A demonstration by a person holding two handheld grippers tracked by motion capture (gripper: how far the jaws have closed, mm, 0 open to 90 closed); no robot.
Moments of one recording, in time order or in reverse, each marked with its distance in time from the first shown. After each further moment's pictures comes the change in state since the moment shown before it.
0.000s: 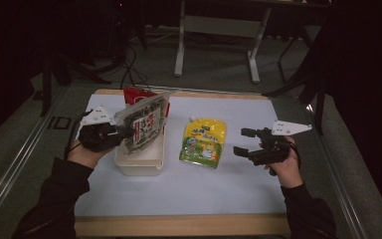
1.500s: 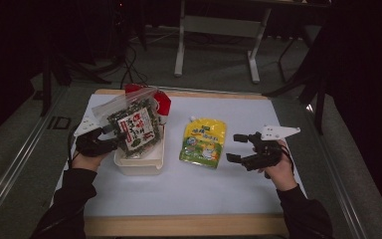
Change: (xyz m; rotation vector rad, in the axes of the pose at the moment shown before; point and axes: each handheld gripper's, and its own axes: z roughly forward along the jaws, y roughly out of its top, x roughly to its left) left arm 0.037 -0.072 0.027 -0.126 0.198 -0.208; right arm 0.007 -0.010 0.018 0.064 0.036 -0.028
